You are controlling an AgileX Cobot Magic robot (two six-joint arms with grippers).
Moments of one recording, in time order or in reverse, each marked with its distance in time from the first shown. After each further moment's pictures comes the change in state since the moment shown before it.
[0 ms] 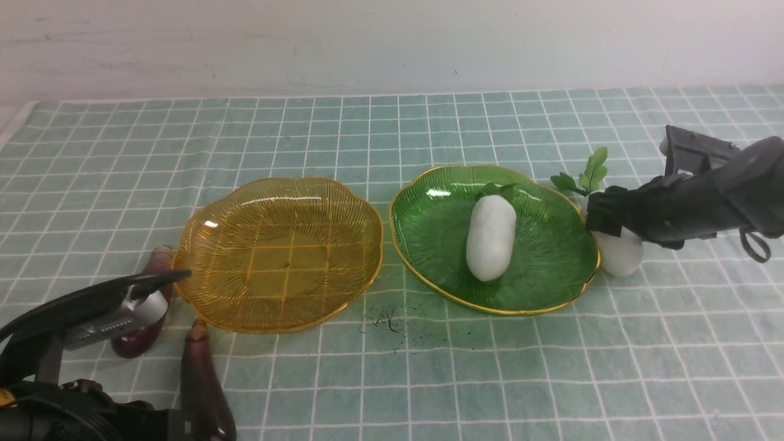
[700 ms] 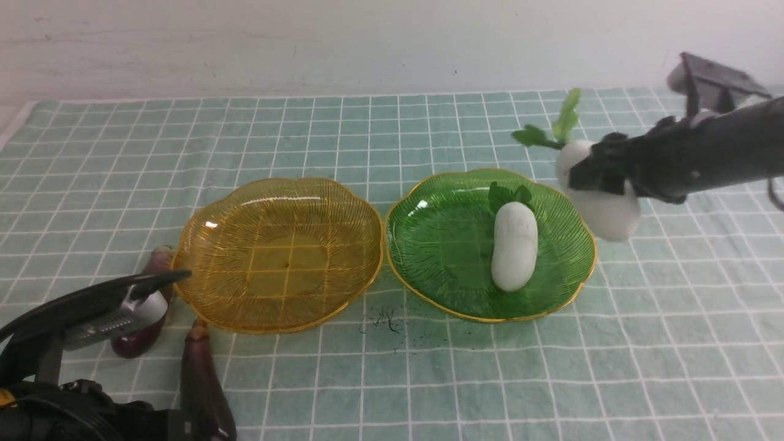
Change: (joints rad) right arm 0.082 -0.245 0.000 0.018 0.275 -0.065; left arm 0.000 0.000 0.000 0.000 0.001 0.000
